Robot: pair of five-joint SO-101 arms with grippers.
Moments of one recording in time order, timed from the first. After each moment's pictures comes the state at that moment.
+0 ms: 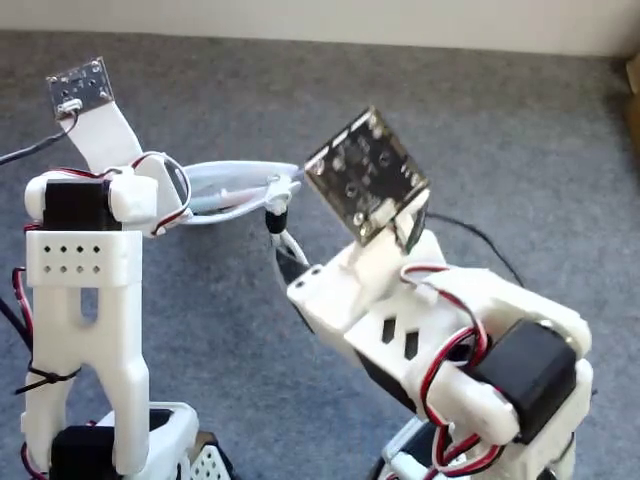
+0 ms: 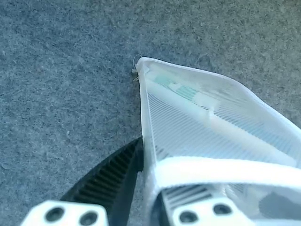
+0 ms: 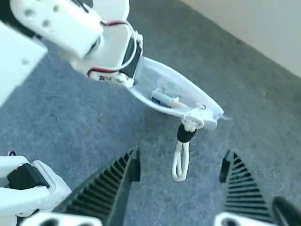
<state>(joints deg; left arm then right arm) -6.6 -24.5 4.7 89.4 29.5 -47.6 -36.5 -19.6 98.2 4.1</state>
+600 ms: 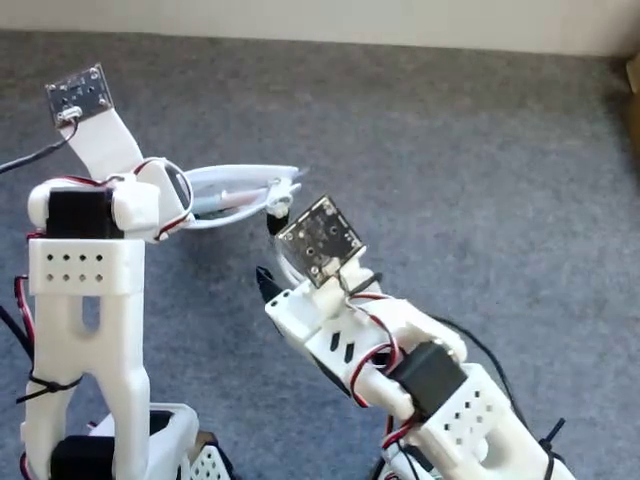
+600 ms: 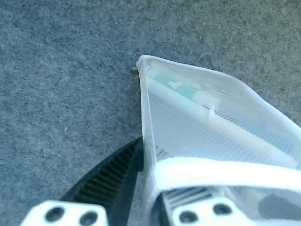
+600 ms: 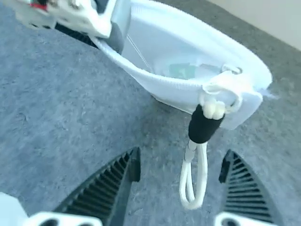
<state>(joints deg) -6.4 -25.5 8.3 87.8 31.3 -47.6 -61.2 48.7 48.6 3.6</state>
